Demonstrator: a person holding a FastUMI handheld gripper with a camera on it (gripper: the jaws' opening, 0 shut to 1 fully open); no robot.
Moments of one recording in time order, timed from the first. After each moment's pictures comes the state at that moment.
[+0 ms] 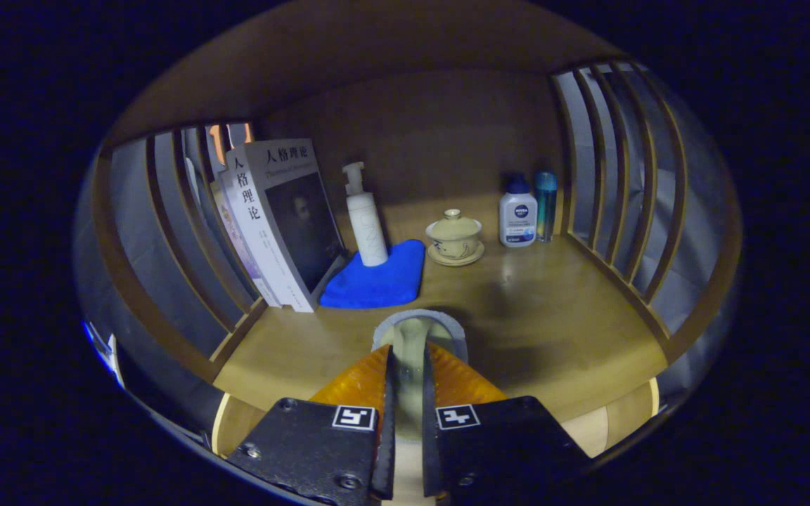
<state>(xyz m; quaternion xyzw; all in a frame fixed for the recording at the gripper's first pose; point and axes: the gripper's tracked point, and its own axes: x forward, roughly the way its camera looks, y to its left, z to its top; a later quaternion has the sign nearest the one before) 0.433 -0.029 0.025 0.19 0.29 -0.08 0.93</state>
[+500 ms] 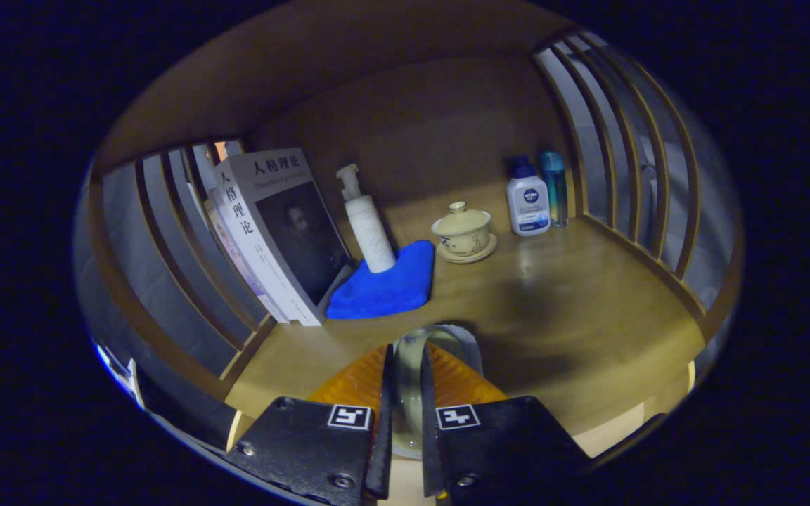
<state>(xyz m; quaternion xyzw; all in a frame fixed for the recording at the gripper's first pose) 0.451 -0.025 0.006 0.26 0.27 -0.05 0.93</state>
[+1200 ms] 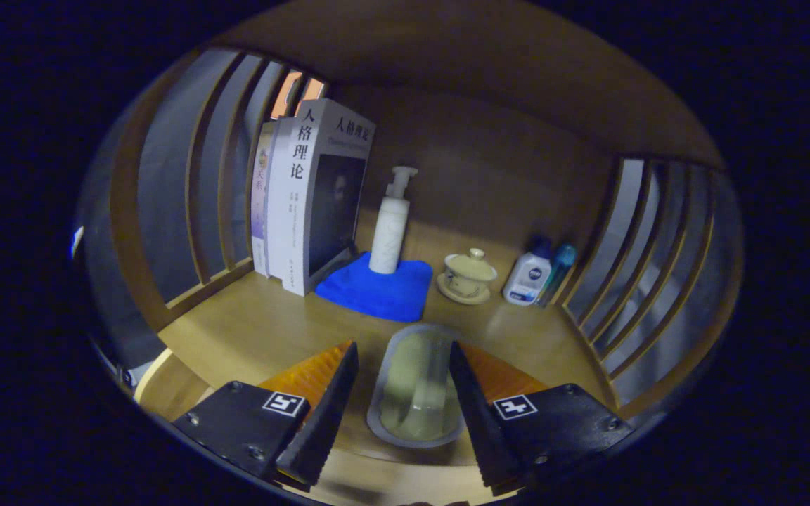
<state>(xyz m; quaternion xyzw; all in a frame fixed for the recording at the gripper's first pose) 0.447 -0.018 0.036 -0.02 0.26 -0.08 0.96</state>
